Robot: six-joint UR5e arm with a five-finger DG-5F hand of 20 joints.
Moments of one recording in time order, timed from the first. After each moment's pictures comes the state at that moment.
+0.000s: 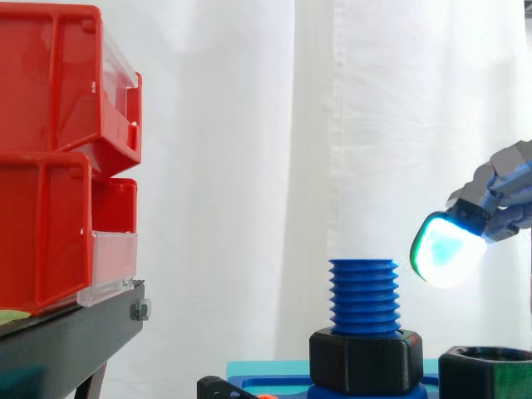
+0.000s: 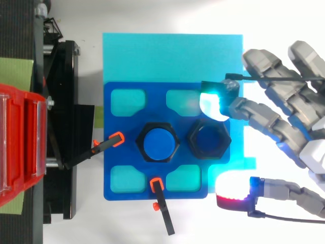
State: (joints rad) arm 0.53 -2.02 -1.52 -2.69 -0.46 -1.40
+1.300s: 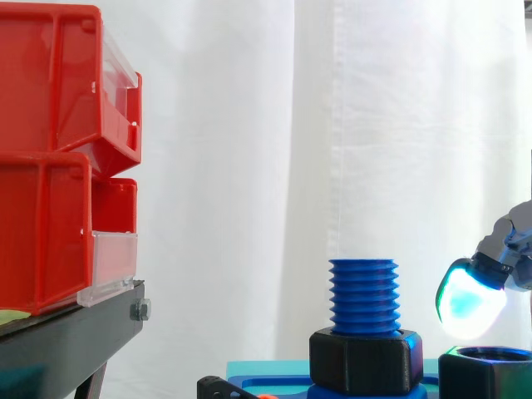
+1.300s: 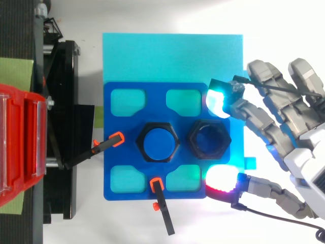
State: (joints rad) arm 0.57 -2.10 -1.52 -2.47 -0.29 -1.58
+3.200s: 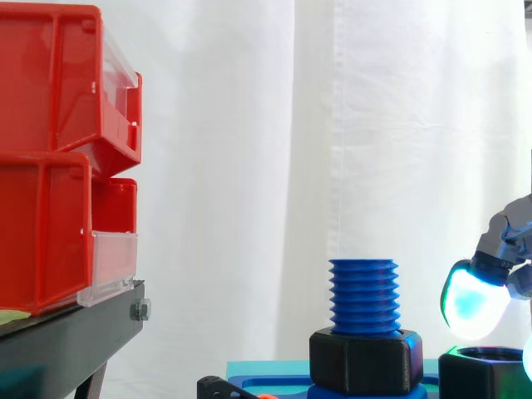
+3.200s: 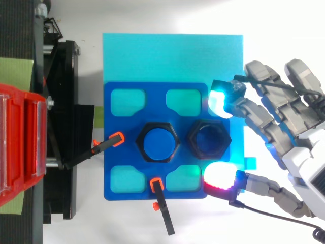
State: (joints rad) arm 0.57 -2.10 -1.52 -2.42 -0.28 -1.65
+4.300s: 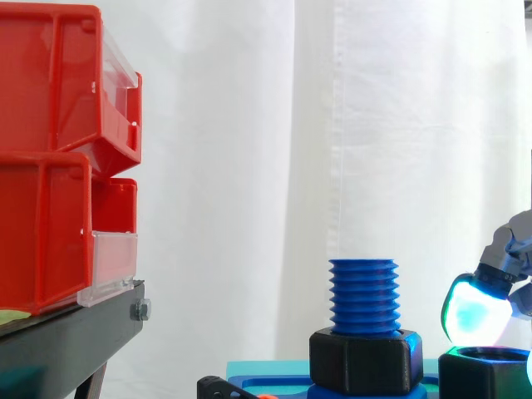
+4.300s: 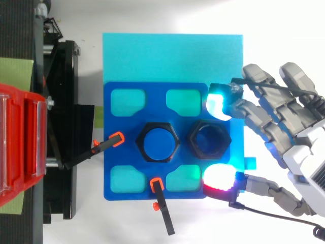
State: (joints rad) arm 0.57 -2.10 -1.55 -2.40 -0.29 -1.57
